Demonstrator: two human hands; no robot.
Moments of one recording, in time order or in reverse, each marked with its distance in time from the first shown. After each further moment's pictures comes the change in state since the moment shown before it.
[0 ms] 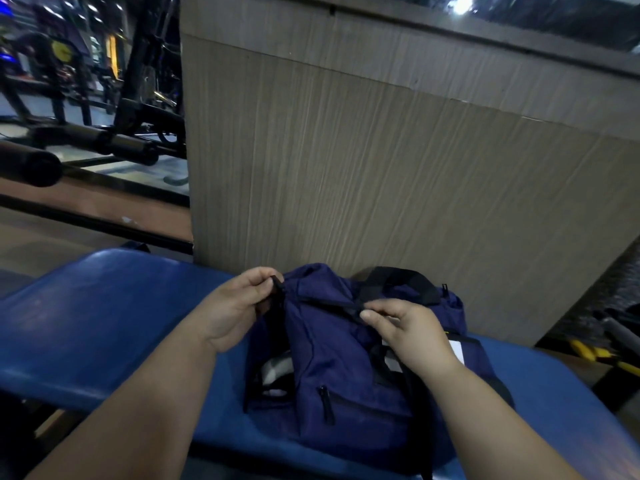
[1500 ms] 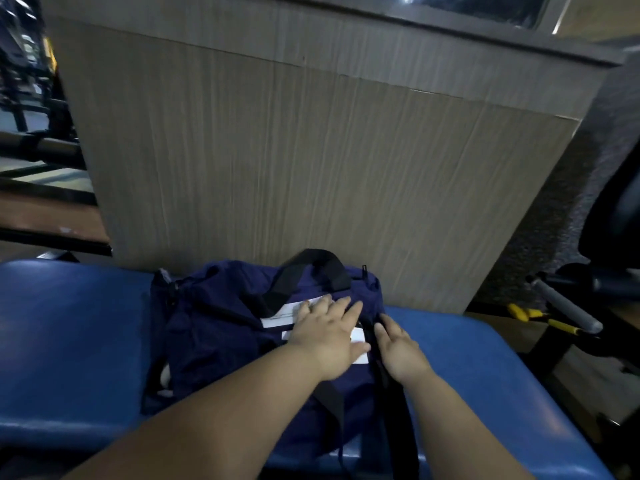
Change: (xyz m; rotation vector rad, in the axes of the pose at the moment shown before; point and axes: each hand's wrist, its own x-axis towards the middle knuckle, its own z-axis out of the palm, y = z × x) left_hand 0.058 -0.130 0.217 1.885 -0.279 -0.069; right_hand -0.017 0.168 -0.056 -0.206 -0.070 0.470
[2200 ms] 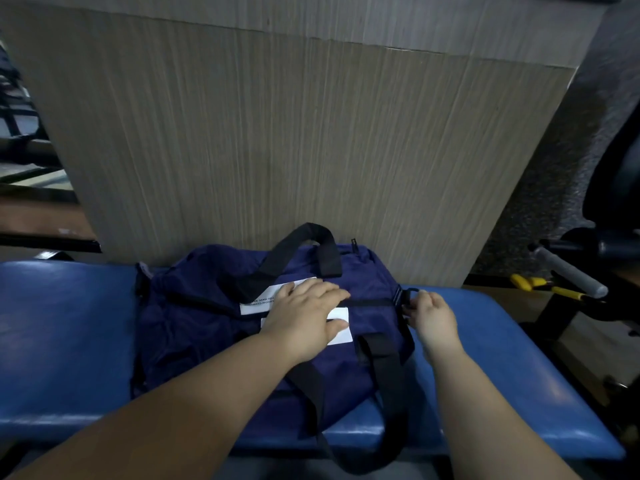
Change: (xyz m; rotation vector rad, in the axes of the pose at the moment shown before) left_hand -0.006 -0.013 0.007 -0.085 0.177 0.070; right_hand 0.029 0.056 -0.021 0.688 0.319 0.083
